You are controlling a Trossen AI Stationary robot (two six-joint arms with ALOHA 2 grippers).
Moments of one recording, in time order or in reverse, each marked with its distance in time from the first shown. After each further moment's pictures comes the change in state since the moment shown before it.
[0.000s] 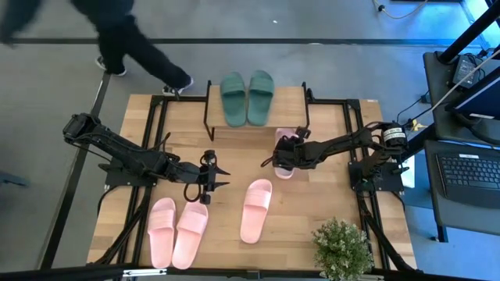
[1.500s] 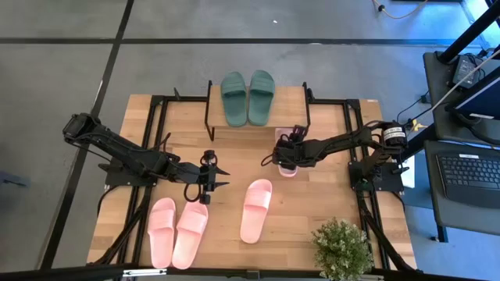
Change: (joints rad) left arm 0.000 0.000 0.000 -0.015 0.000 -0.004; right arm -0.026 0.000 0.000 0.005 -0.040 -0.141
